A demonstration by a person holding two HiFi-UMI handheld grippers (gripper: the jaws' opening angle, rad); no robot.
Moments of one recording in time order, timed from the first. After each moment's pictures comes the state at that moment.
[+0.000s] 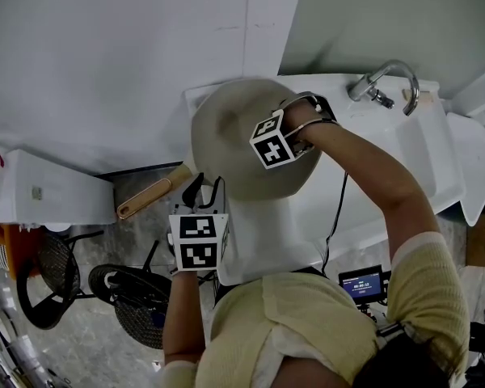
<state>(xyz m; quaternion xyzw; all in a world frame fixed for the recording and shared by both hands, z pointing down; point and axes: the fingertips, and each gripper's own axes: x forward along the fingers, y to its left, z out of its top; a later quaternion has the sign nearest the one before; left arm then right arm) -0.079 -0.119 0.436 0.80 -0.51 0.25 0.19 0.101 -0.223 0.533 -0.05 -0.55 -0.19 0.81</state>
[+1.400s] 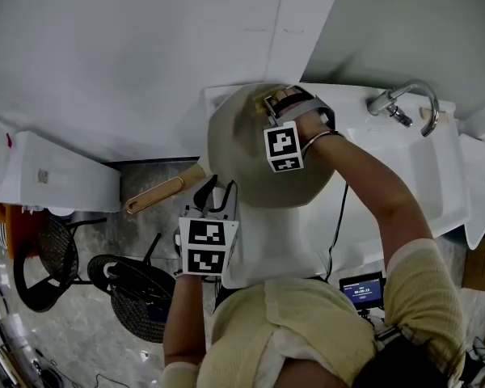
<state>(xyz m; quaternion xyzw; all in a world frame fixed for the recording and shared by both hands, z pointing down) -0.081 -0.119 0.436 0.80 -0.51 0.24 0.19 0.002 -0.305 0.497 0.12 -0.61 -0.47 0.63</state>
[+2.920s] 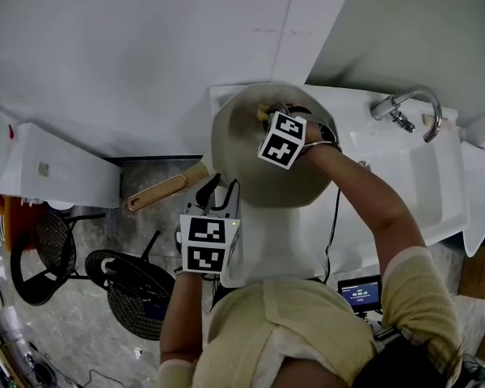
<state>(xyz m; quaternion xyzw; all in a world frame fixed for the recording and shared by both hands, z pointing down) -0.081 -0.119 0.435 0.80 -0.51 0.23 0.20 -0.008 -0.283 0.512 0.23 -0.78 -0.13 0.56</state>
